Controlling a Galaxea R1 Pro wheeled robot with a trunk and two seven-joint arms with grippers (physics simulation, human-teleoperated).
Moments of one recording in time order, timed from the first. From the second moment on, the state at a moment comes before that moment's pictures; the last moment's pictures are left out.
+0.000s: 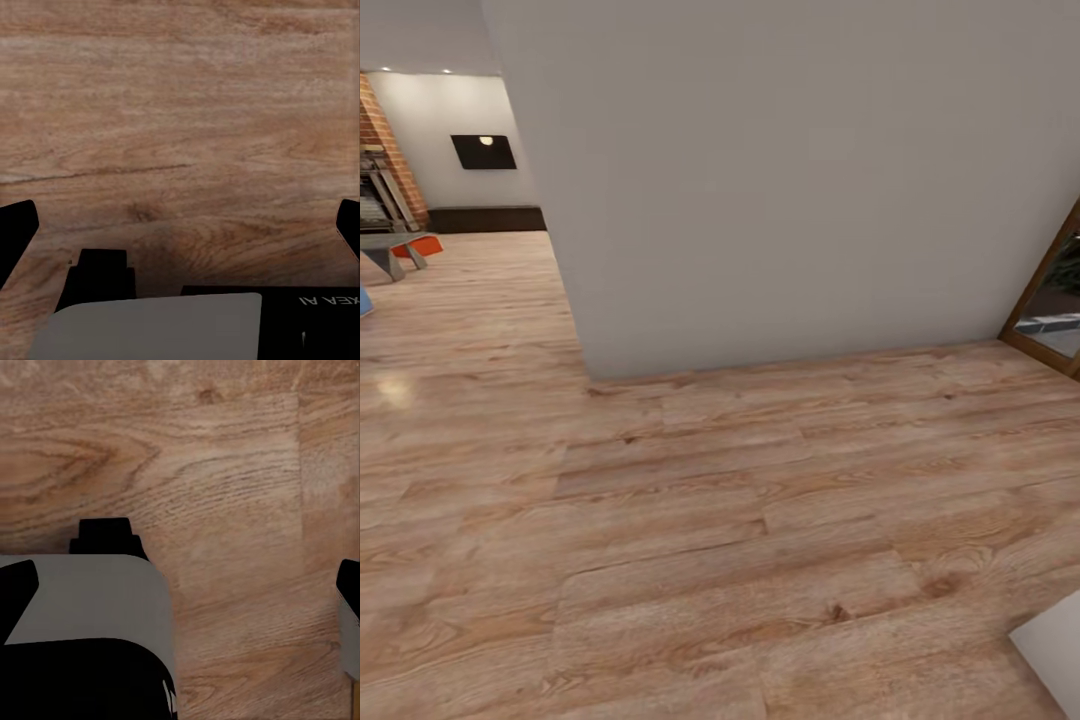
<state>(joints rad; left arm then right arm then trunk) -0.31 0.07 -0.34 -0.04 0.52 -0.20 -0.25 -0.26 0.02 0.33 0.03 -0.27 -0.17 -0.28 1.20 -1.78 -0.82</state>
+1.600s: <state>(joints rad) -0.31 0.07 -0.34 -0.04 0.52 -0.20 -0.25 -0.26 0.02 0.33 0.03 -0.27 -0.17 -0.28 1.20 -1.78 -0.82</state>
